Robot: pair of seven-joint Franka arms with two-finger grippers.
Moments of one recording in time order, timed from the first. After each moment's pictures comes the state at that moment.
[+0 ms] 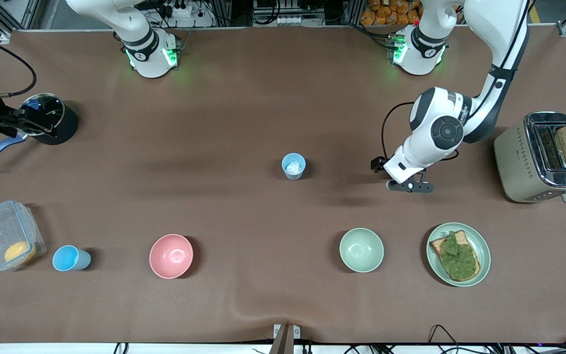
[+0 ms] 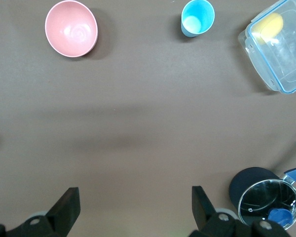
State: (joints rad) left arm -0.14 0.28 -0.21 -2.16 -0.03 2.36 -0.24; right arm 0.35 -0.01 -0.40 -1.63 0.03 1.56 -0.02
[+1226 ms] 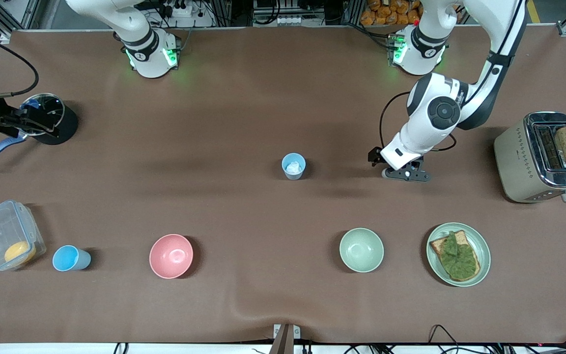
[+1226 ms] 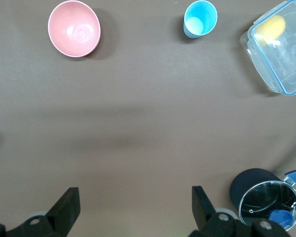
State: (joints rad) left arm -0.12 0.19 -0.26 -2.26 -0.03 2.42 -0.24; right arm 0.35 -0.01 -0.39 -1.63 0.03 1.56 -0.02
